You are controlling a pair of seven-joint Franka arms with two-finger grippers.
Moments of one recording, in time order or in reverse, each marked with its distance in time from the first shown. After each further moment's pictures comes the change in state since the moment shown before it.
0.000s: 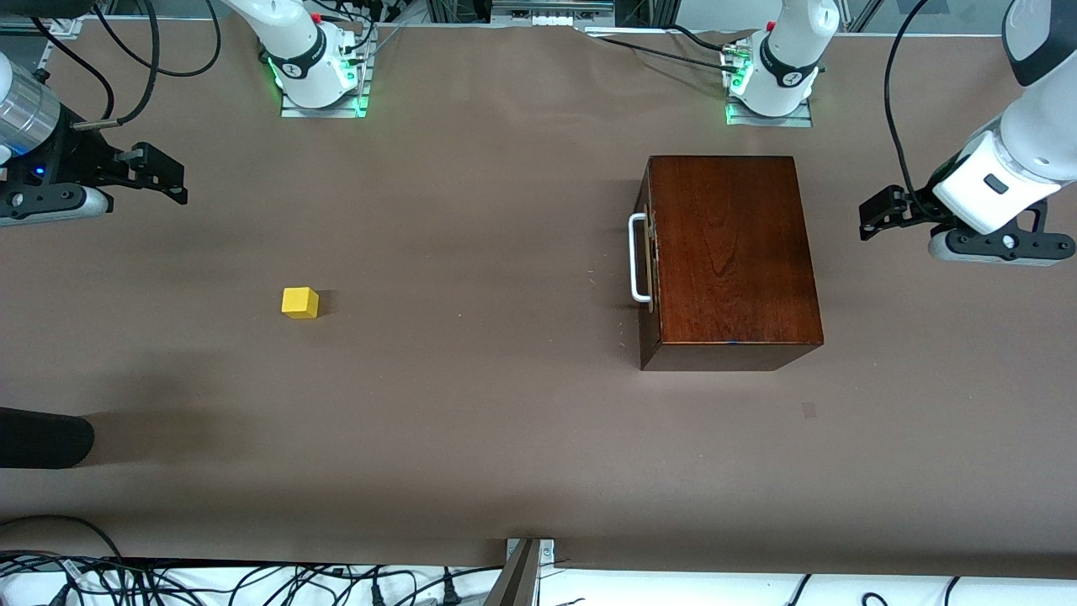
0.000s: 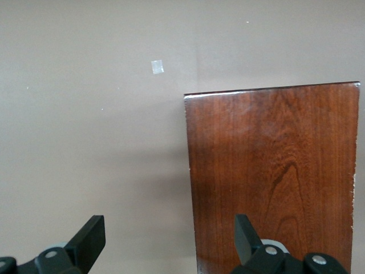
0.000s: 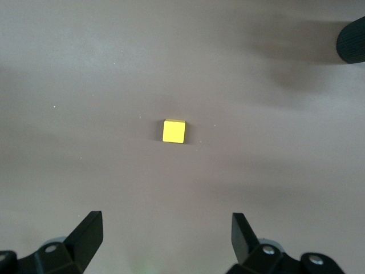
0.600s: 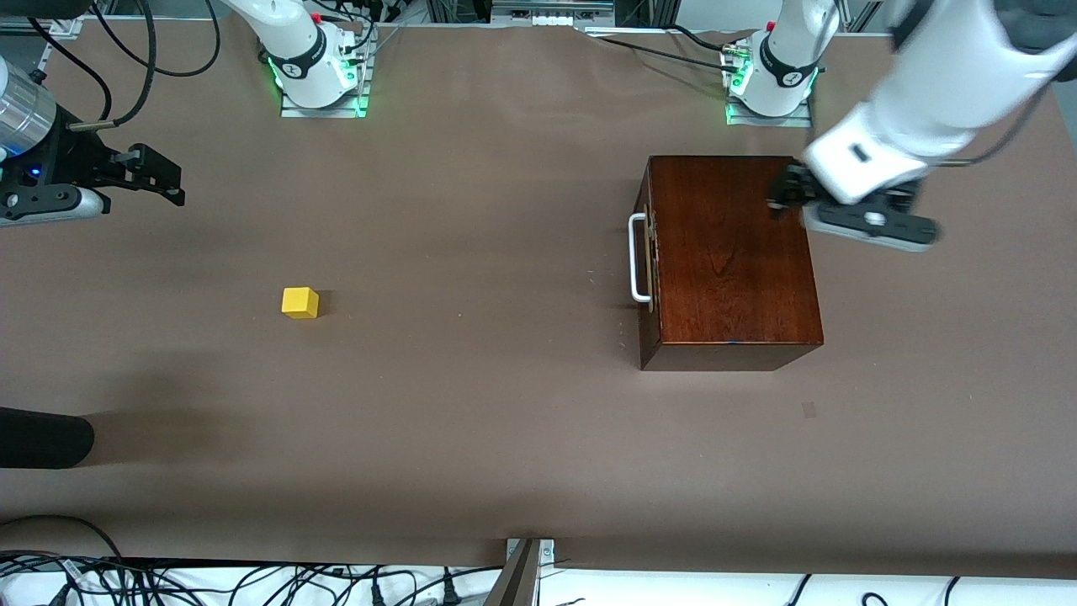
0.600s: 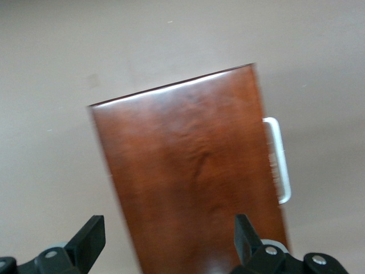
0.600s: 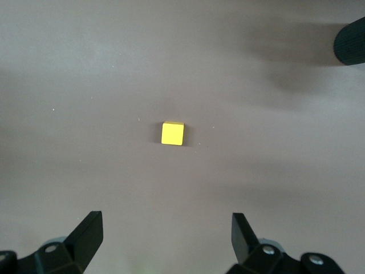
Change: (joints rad) left arm -0.218 0.059 -0.043 0.083 0.000 -0.016 -0.097; right arm 0.000 0.001 -0.005 0.000 0.000 0.011 0.000
